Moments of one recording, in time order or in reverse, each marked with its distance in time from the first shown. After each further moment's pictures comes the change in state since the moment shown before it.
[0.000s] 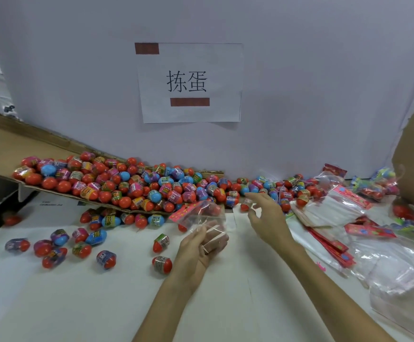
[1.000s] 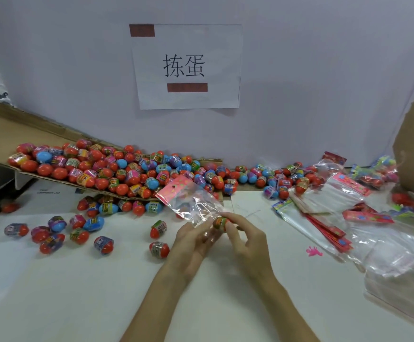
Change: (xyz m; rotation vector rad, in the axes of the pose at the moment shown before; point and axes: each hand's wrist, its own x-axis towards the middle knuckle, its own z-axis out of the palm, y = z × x) left_hand -0.007 -0.006 -0.012 0.059 -0.172 0.054; right_hand -0.098 -0.049 0.030 0.605 0.057 0.030
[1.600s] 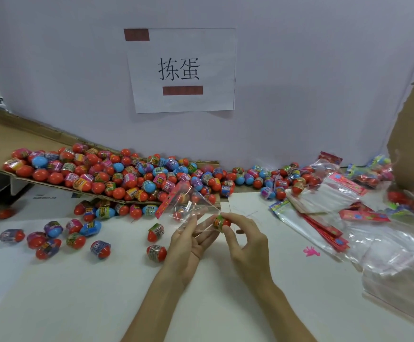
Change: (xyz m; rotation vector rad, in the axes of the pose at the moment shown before) left_hand 0.002 0.000 0.004 -0.086 0.099 0.021; right_hand -0.002 0.006 0.000 -0.181 0.105 -0.179
